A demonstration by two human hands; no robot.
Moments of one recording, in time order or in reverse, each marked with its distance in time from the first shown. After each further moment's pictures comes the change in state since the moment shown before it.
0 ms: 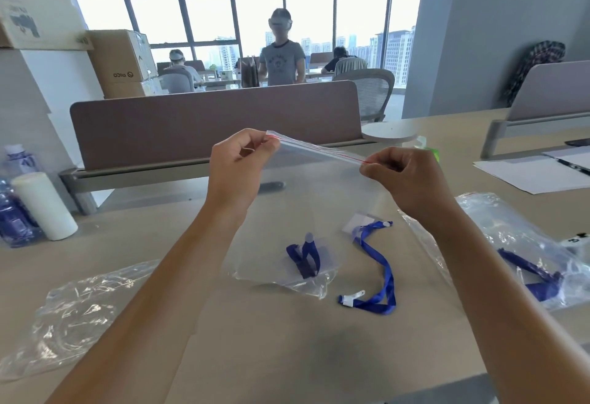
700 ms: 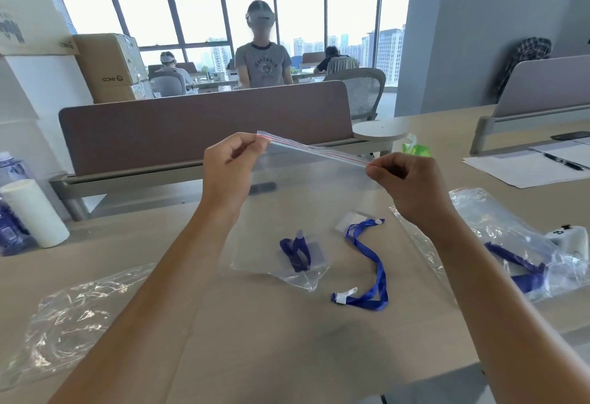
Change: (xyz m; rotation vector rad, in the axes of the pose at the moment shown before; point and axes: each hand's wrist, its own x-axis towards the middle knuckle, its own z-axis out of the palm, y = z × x) left_hand 0.010 -0.013 0.005 -0.004 0.021 0.003; right_hand -0.006 0.023 -0.010 -0.010 0.075 0.012
